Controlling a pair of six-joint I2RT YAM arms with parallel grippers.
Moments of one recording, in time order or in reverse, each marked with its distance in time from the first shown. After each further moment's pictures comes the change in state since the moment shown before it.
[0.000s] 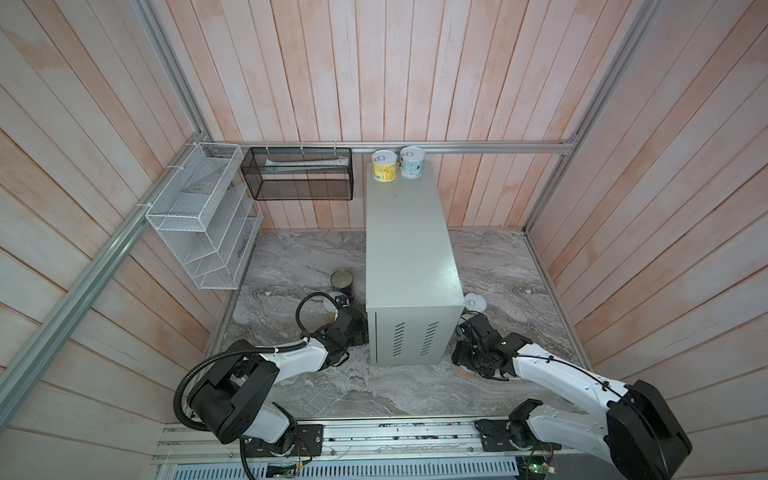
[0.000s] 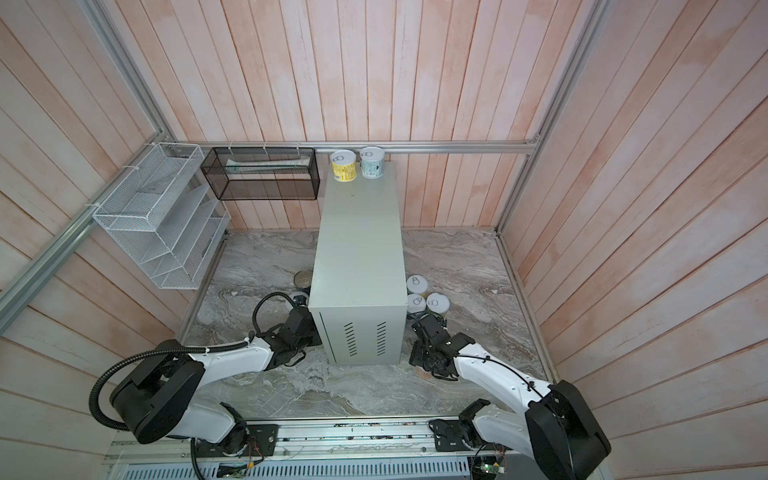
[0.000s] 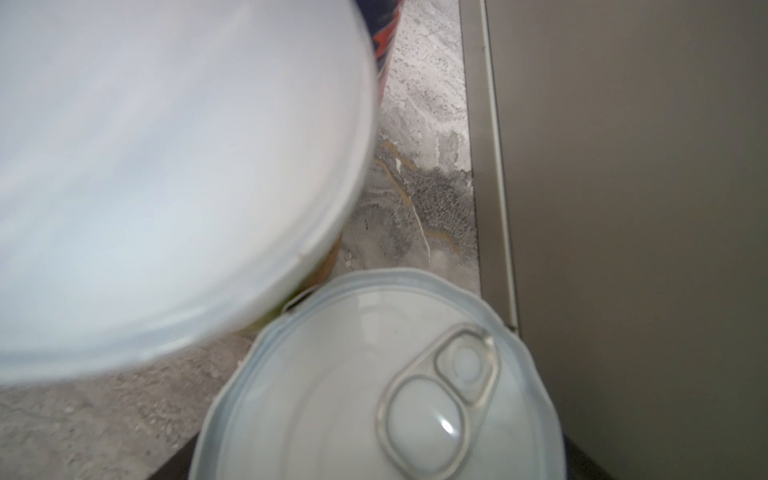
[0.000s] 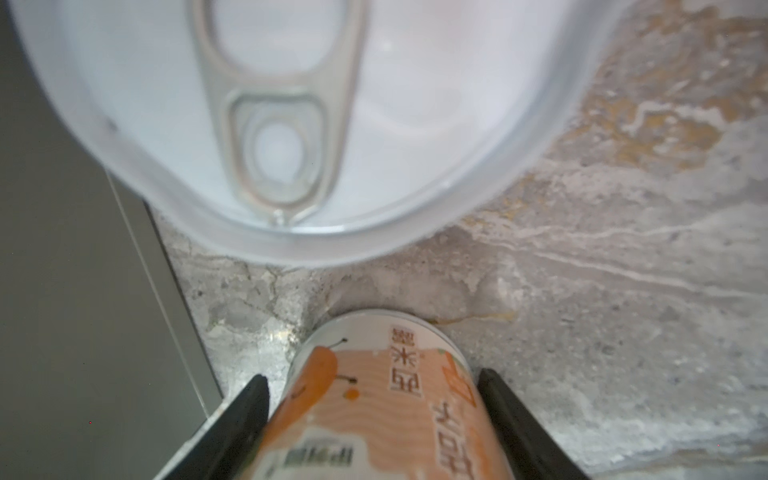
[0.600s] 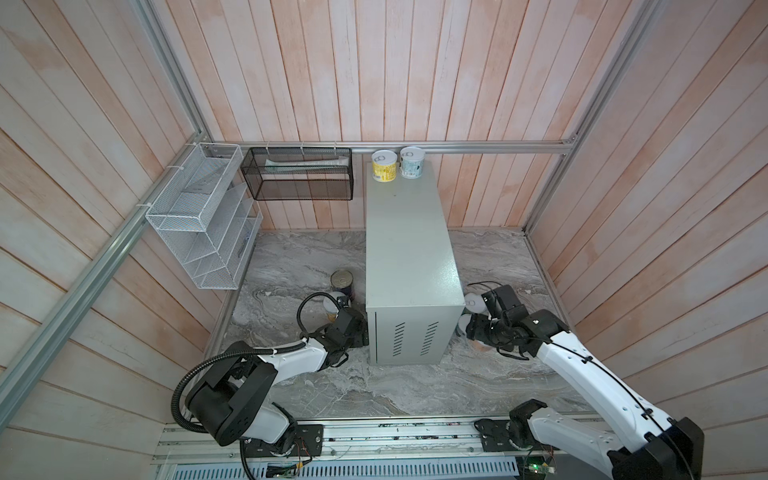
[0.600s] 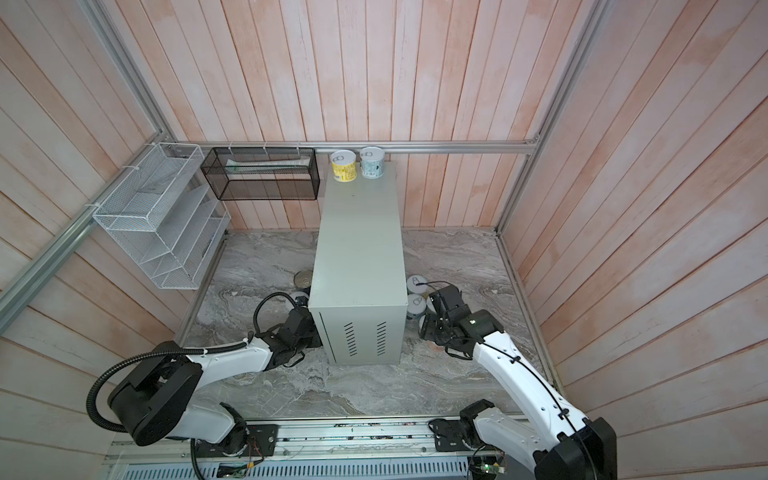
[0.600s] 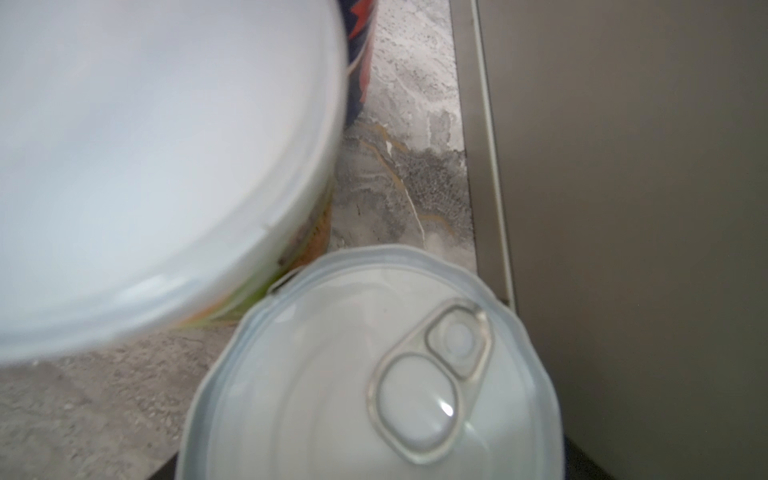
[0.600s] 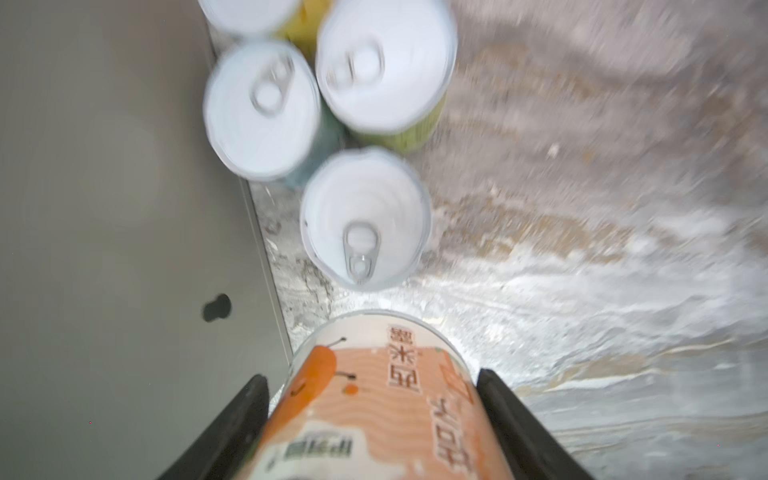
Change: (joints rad) left arm 0.002 -0.016 0.002 -0.035 0.029 0.048; right arm -0.195 -0.101 0.406 -0.350 0.038 -0.206
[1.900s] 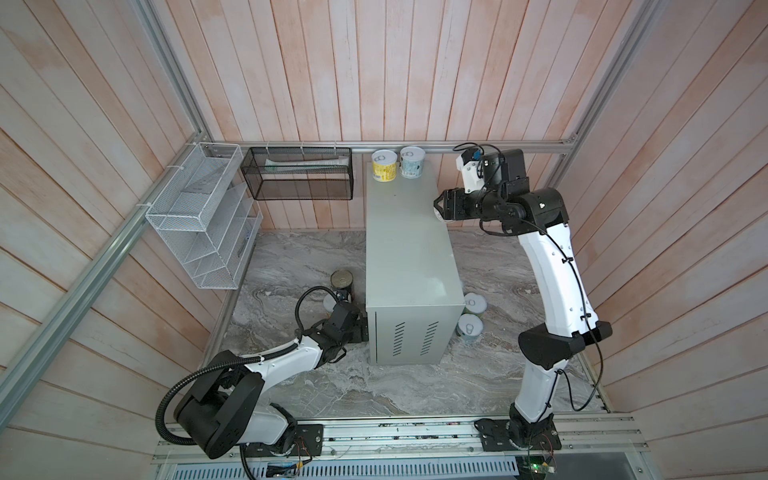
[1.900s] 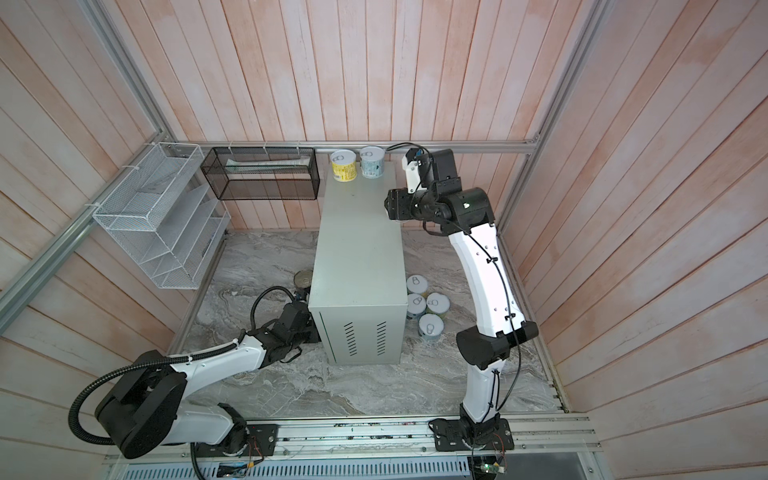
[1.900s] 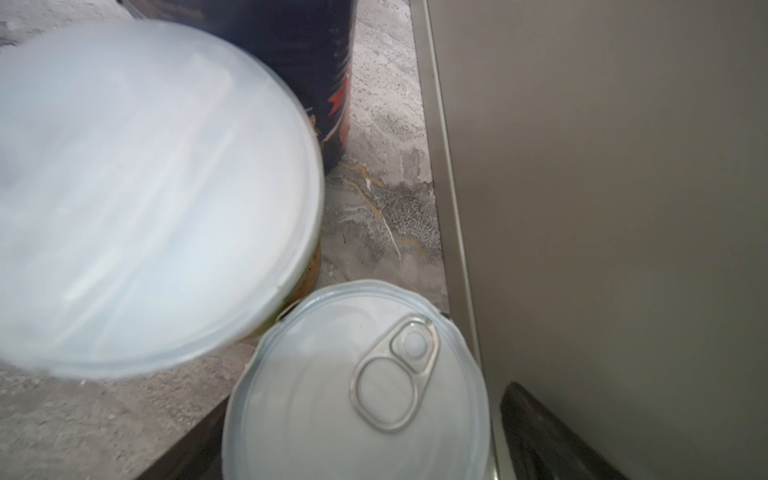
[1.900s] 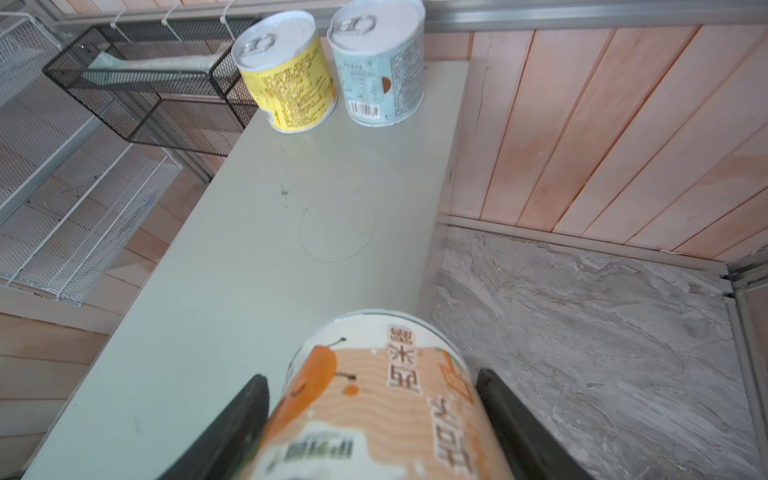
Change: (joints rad) left arm 0.022 -0.072 0.034 -0.066 0.035 0.053; right arm 0.056 0.876 1.659 -0.285 -0.149 -0.460
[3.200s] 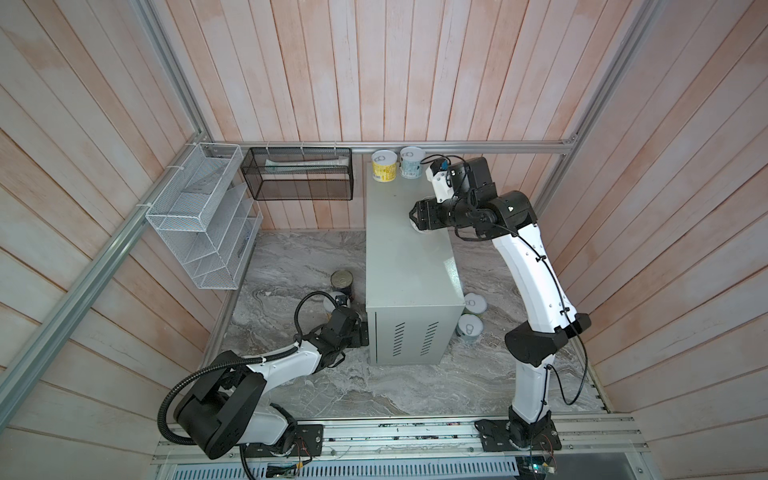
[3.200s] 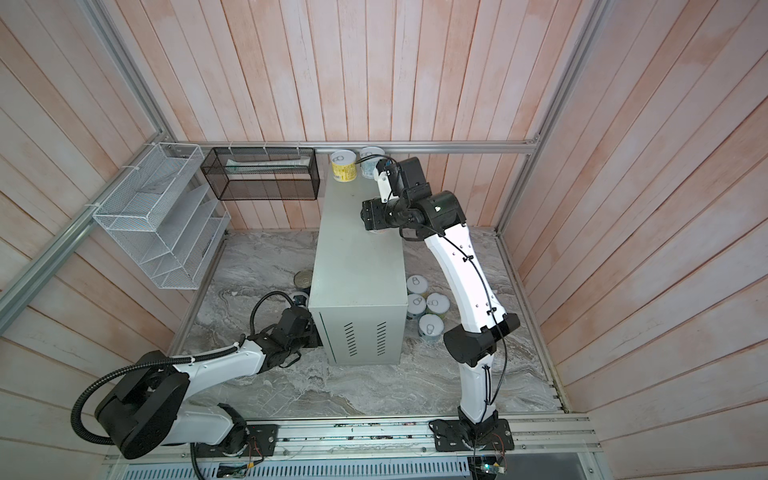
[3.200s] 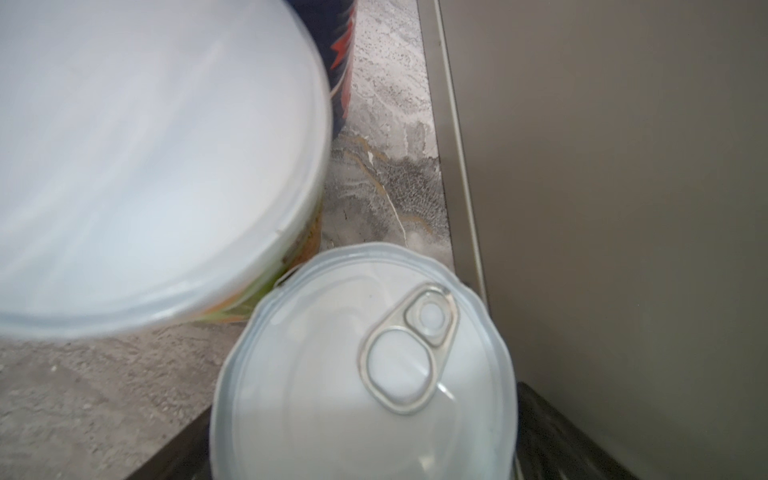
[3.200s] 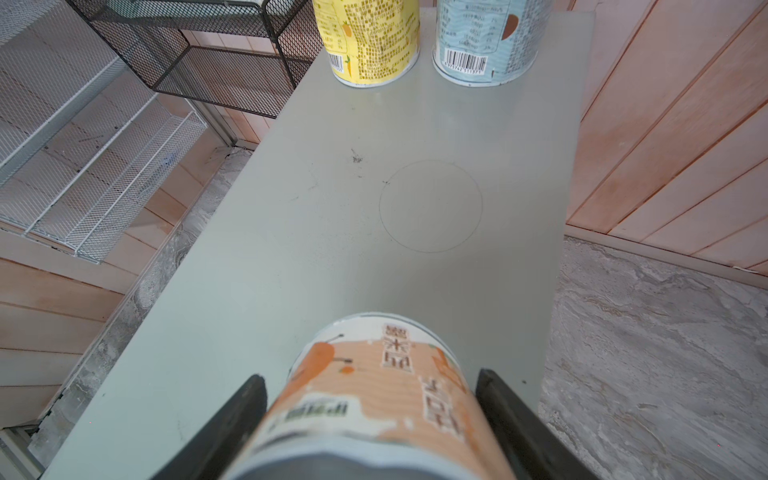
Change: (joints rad) left arm 0.000 0.000 -0.058 0.062 0.018 -0.009; right arm 0.118 0.072 0.036 0.011 0.024 0.000
